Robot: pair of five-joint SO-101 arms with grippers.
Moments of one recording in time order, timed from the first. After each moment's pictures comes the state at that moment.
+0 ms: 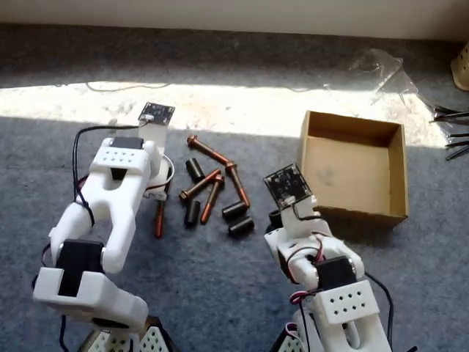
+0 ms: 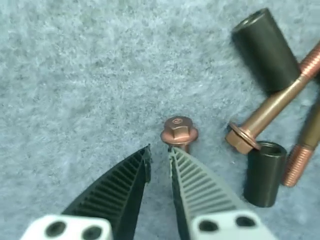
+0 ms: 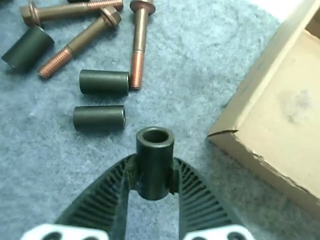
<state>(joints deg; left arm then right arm) -2.1 3.0 27.9 60.9 1.0 -20.3 -72.0 76.4 54.0 15.6</state>
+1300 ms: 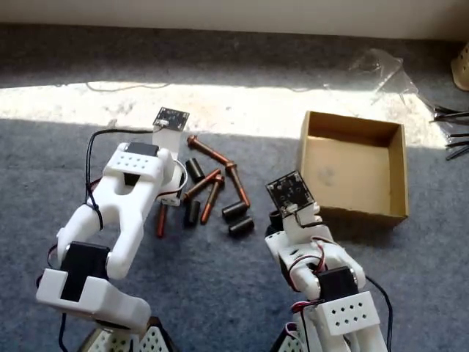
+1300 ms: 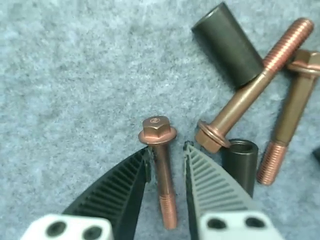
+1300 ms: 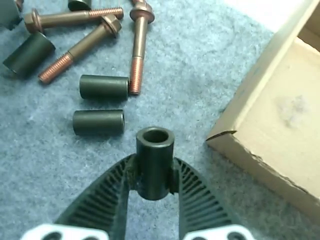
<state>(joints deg) 2.8 2.0 31.3 57.8 3.2 -20.3 -78.0 79.6 54.0 15.6</state>
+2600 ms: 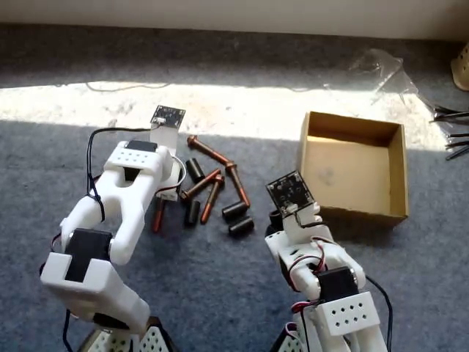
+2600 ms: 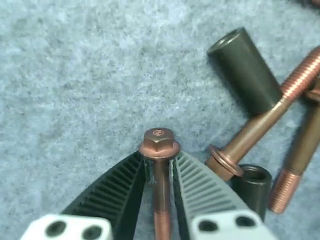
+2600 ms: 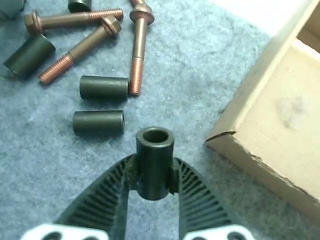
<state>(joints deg) 0.0 8.4 28.4 53.7 3.4 -20.3 -78.2 79.6 53.9 15.6</state>
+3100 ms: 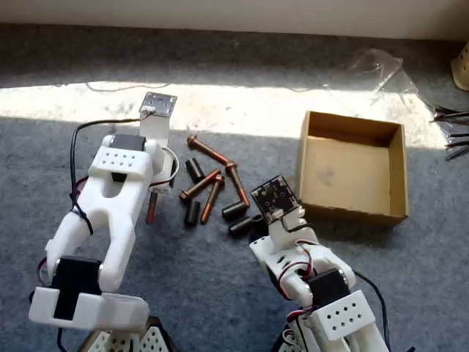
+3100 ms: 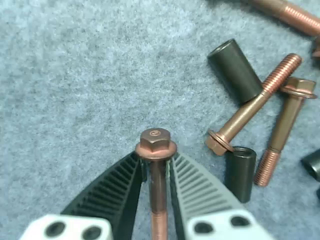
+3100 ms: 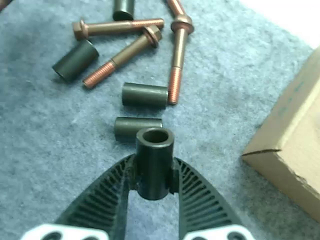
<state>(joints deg) 0.0 -3.5 27.9 61.1 3.3 -29.6 -78.2 79.6 53.1 10.8</state>
